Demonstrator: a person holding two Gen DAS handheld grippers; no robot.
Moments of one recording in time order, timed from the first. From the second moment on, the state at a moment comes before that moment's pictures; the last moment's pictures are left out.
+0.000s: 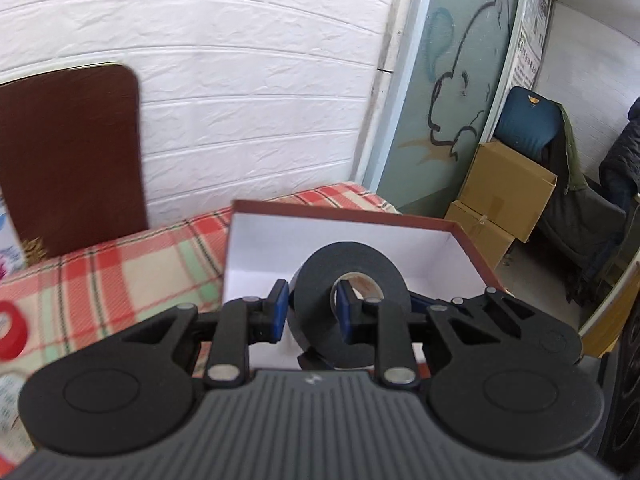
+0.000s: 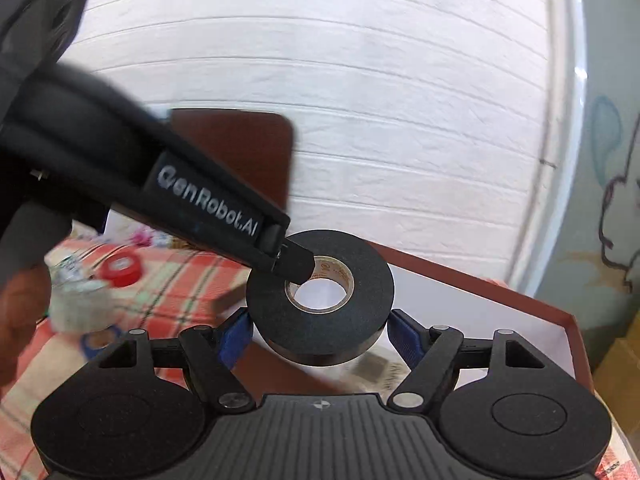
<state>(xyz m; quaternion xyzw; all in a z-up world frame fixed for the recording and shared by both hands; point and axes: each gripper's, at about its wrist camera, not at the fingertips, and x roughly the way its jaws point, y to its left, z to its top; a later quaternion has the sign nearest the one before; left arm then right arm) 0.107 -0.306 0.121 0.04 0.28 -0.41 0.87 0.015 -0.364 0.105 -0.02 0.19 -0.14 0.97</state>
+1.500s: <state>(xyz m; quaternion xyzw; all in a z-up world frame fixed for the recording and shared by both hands) 0.134 0.018 0.067 -0.08 0.34 -0.15 0.92 0.125 -0.186 0.066 -0.03 0.27 0.04 0.96</state>
